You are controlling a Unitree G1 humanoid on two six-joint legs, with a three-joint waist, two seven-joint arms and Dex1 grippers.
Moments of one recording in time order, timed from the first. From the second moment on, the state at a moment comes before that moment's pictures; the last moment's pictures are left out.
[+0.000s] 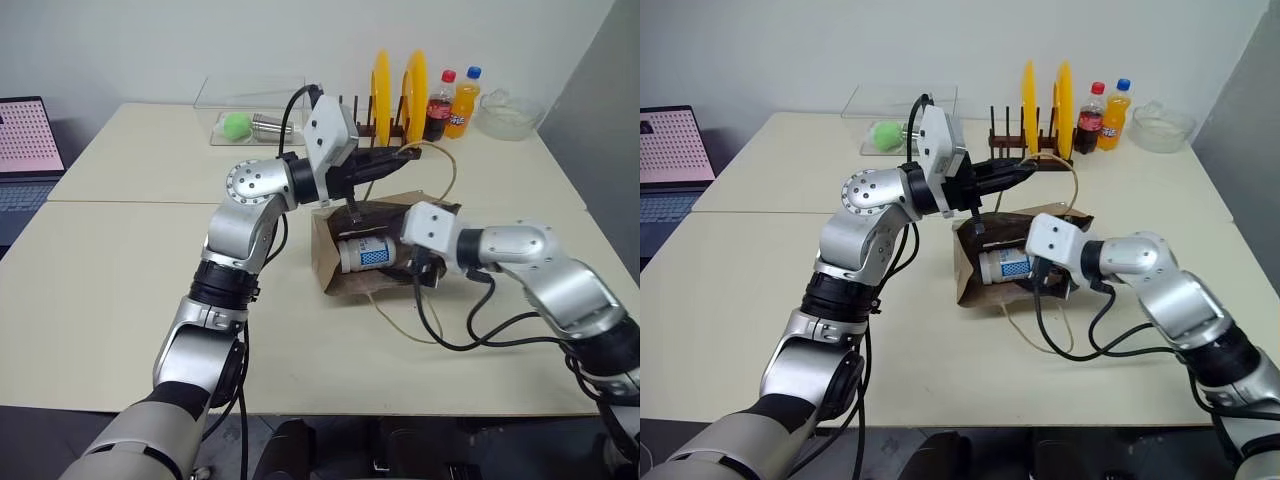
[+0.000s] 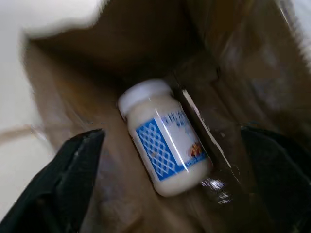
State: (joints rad) left arm -0.96 0.27 -0.11 0.24 -0.29 0.14 -1.00; right arm -0.69 -0.76 0.43 -0.23 0.09 0.48 0.82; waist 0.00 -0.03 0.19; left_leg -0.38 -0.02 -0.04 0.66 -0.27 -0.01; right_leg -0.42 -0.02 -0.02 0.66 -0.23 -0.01
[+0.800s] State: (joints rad) left arm -0.94 0.29 -0.11 0.24 -0.27 0.12 -0.99; right arm -0.88 -0.57 0.64 0.19 -0.38 0.19 0.94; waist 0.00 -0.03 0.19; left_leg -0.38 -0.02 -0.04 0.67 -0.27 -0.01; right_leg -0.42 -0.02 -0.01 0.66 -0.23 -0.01
